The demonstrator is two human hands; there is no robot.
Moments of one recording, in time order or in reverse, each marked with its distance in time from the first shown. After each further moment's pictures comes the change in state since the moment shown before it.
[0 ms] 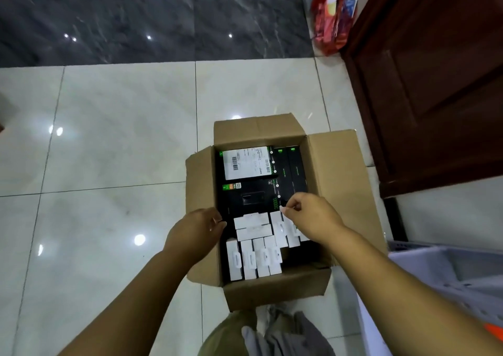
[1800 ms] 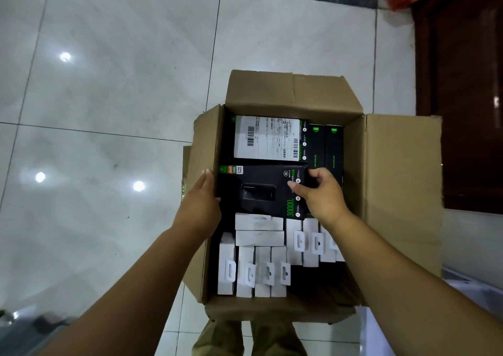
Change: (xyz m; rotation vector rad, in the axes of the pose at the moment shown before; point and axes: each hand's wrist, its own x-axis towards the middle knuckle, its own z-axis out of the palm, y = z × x) left_hand 0.116 -0.064 0.115 -0.190 -0.002 -0.252; right_hand 0.169 0.045 0.095 0.626 0.044 0.169
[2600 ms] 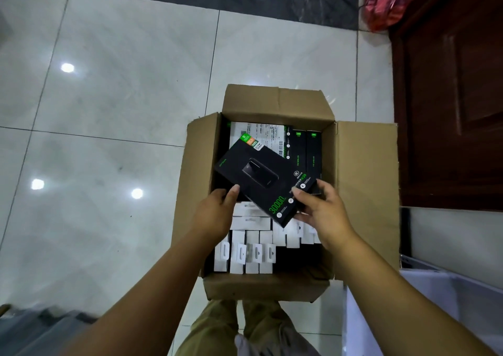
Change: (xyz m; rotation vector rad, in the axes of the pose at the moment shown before) left_hand -0.082 0.061 -0.019 -0.397 -0.040 -0.132; right_hand -0.099 -0.022 -0.046 0.506 -0.072 0.074
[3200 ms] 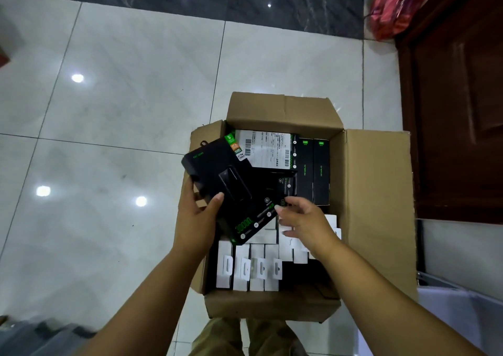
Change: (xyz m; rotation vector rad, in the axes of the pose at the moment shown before) left_hand 0.001 -0.007 -0.015 -0.515 0.235 0.131; right_hand 0.024 0.026 0.019 -0.293 -0.181 0.069
